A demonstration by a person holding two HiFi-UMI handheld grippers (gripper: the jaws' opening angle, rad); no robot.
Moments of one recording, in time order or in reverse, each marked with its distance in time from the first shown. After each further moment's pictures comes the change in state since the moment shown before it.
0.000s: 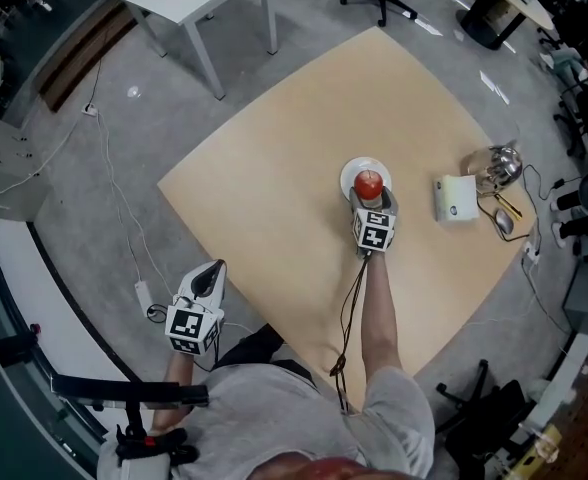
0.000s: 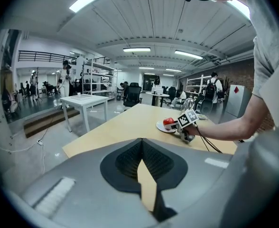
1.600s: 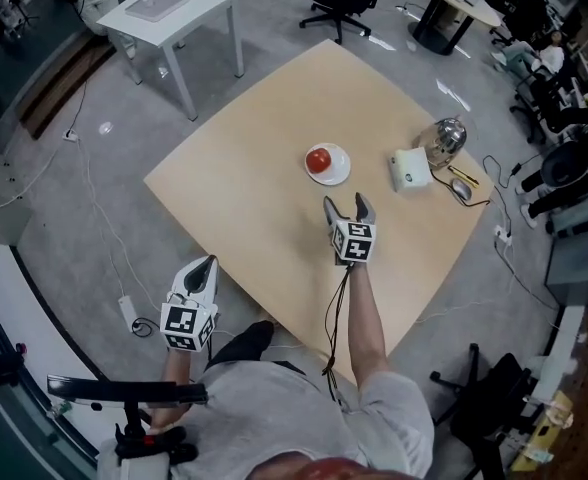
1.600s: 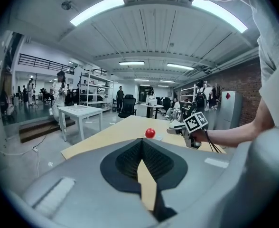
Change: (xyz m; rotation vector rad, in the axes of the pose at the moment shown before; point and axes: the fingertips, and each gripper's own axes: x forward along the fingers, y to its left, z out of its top) left arm -0.077 -0.066 0.008 0.030 -0.152 -0.043; right arm -0.165 0.025 0.013 0.042 -0.130 0.044
